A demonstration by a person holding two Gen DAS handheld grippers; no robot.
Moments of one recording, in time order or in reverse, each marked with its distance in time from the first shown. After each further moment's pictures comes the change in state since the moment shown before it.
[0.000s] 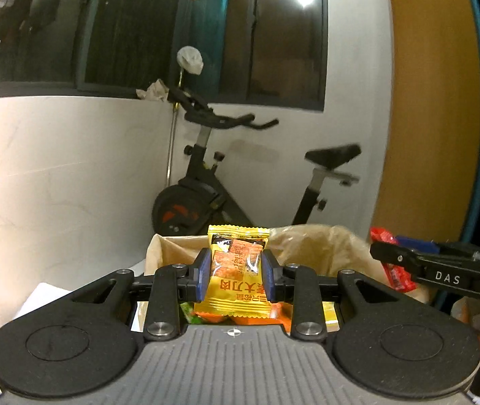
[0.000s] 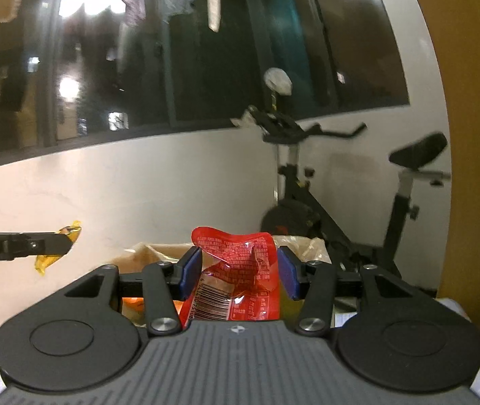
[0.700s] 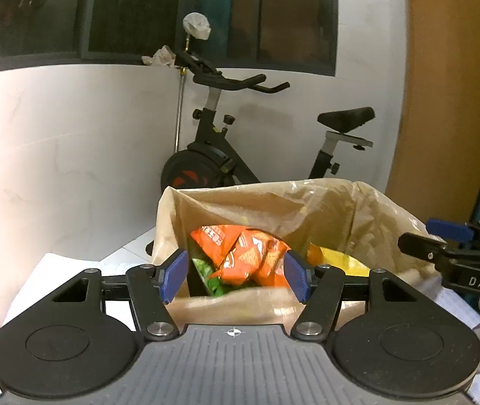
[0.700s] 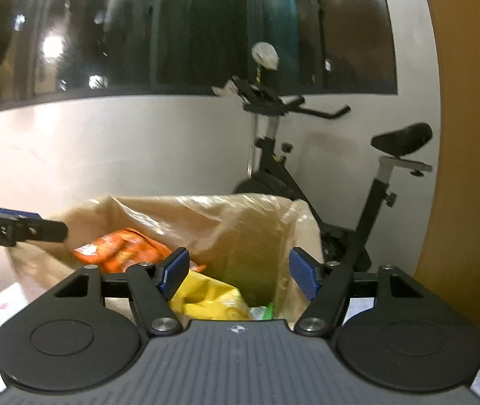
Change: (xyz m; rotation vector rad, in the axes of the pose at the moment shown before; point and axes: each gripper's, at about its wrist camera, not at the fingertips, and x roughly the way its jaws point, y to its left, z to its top) left arm 0.001 0.029 -0.025 -0.004 0.105 0.008; right arm 0.014 0.007 -0.036 -0.098 0.070 -0.083
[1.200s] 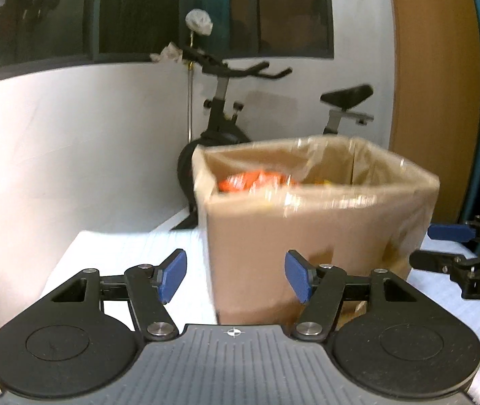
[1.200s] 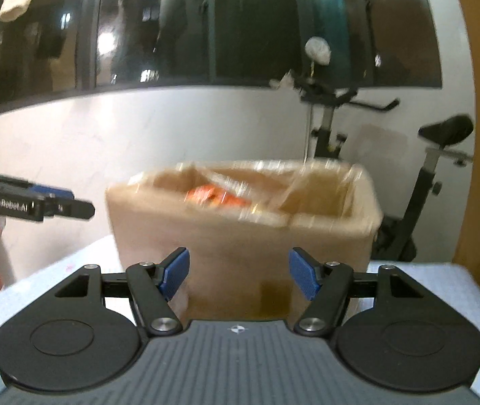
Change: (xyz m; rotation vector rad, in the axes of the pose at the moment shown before) left arm -0.060 0.010 -0.061 0.056 0.043 0.057; right arm -0.062 0.026 -0.050 -0.037 0.054 0.199
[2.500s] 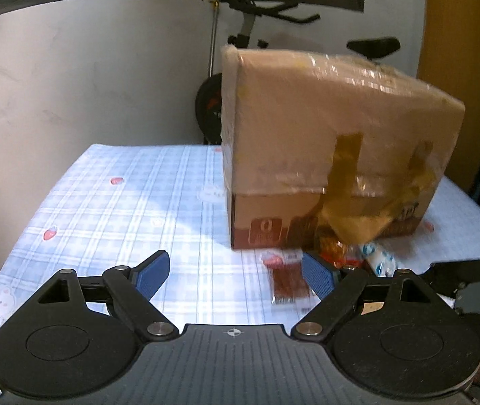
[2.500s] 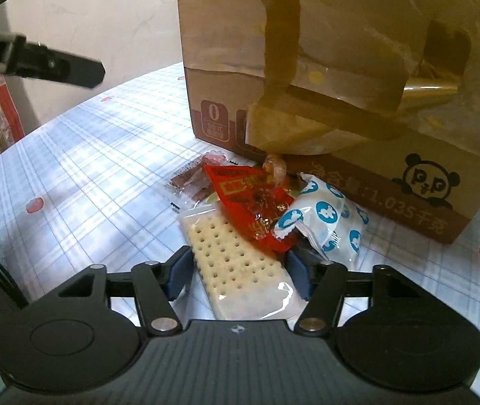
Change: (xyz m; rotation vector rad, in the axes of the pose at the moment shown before) left arm 0.010 0.012 -0.076 -0.087 0.188 0.027; right arm 0.072 0.060 -0.119 -0.109 0.460 0.140
